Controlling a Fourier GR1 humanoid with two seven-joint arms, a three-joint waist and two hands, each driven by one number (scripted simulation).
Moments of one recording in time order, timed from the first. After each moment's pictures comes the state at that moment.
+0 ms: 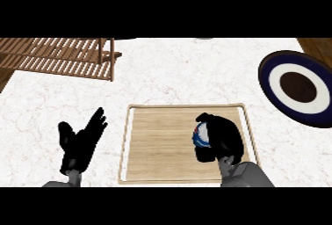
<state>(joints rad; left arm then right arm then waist) 0.00 0.18 -0.16 -1.42 0.20 0.14 0.20 -0.23 -0.09 0.48 -1.57 0.83 0.15 0.84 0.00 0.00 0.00</state>
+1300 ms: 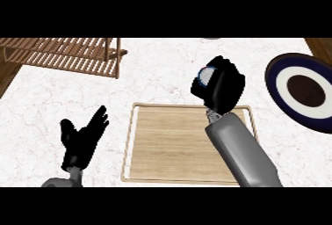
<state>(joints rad) -0.02 0.15 -0.13 -1.40 0.17 0.08 0.21 -0.63 -0.01 0.29 -1.15 1.43 -0.58 1.02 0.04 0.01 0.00</state>
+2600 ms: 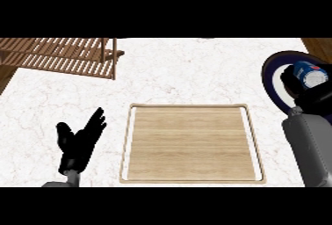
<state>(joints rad) 0.00 0.15 -0.11 -1.42 0.16 0.07 0.20 -0.51 -0.32 -0.11 -0.99 1.19 -1.24 0.84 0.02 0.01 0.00</state>
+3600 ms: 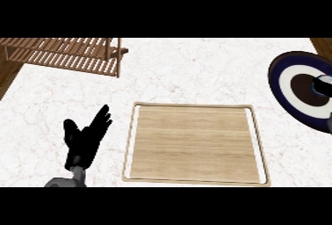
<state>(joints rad) -0.03 0.13 -0.13 -1.41 0.14 0.07 0.21 -0.53 -0.58 -0.05 -0.77 0.42 -1.05 0.48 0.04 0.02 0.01</state>
